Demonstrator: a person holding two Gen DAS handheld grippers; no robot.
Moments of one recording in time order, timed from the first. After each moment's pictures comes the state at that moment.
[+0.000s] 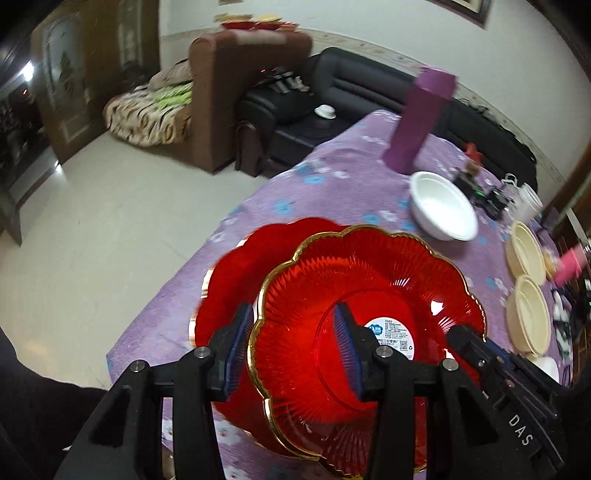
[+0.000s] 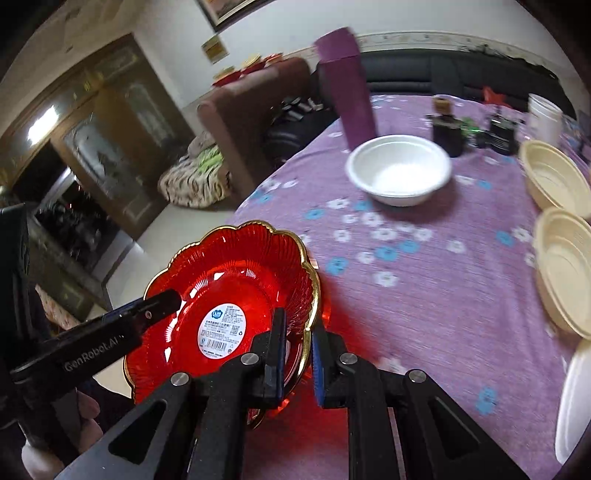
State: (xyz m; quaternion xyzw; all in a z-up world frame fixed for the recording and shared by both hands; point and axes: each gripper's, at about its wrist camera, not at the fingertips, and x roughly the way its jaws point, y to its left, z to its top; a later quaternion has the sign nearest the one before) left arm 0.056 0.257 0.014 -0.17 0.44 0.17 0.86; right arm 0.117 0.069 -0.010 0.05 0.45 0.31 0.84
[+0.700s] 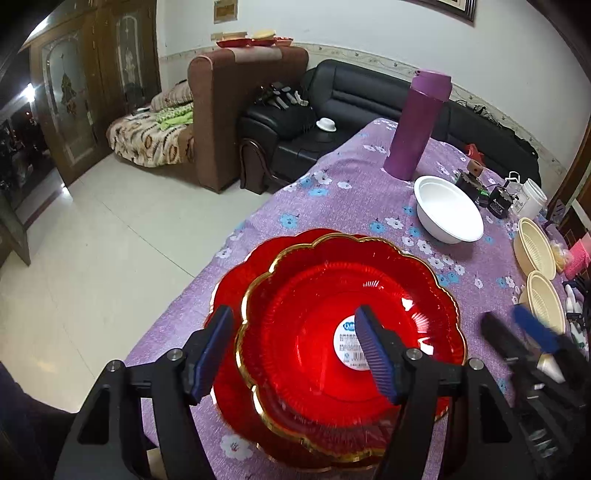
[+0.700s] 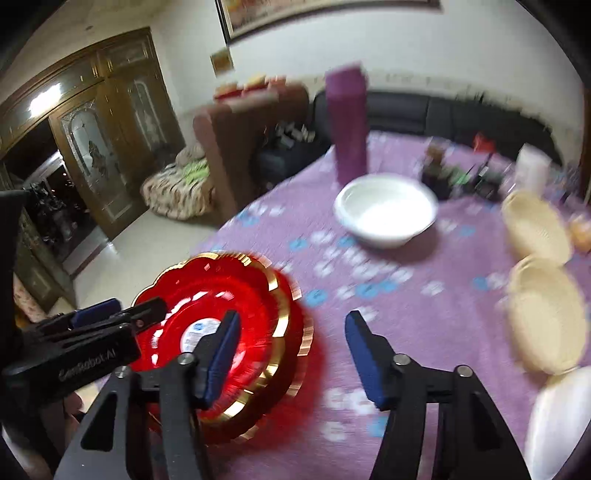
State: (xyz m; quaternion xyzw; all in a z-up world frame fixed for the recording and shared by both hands) left arm 0.046 0.245 0.019 -0.13 0.42 0.18 0.88; right arm 0.099 0.061 0.006 -0.02 0.36 0.26 0.90
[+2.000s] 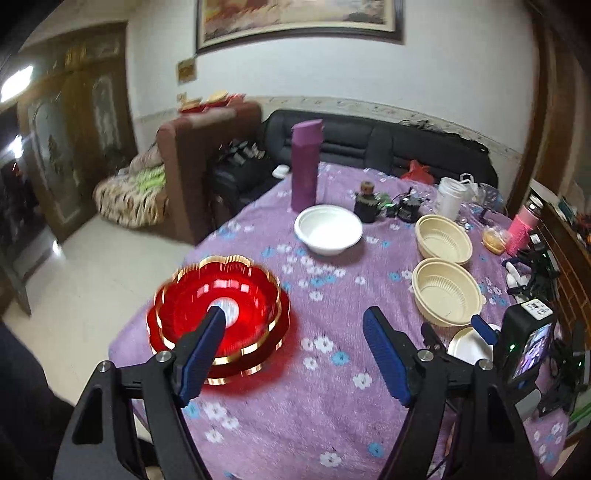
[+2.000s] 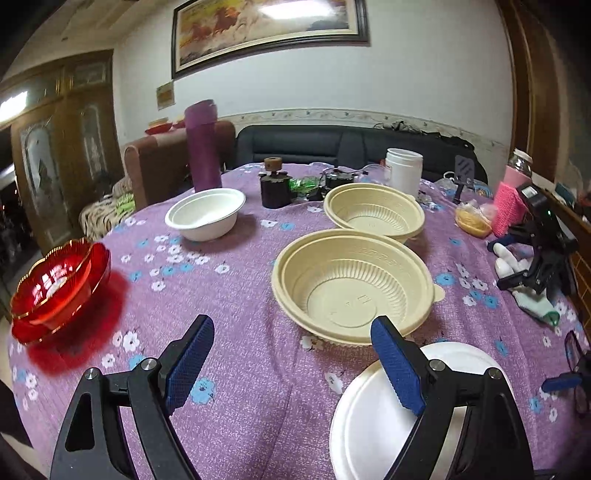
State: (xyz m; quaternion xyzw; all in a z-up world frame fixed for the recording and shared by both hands) left arm -0.011 0.073 0.109 -0.04 0.33 0.13 0.93; right arm 0.096 -0.117 -0.036 -0.03 0.29 0.15 0.94
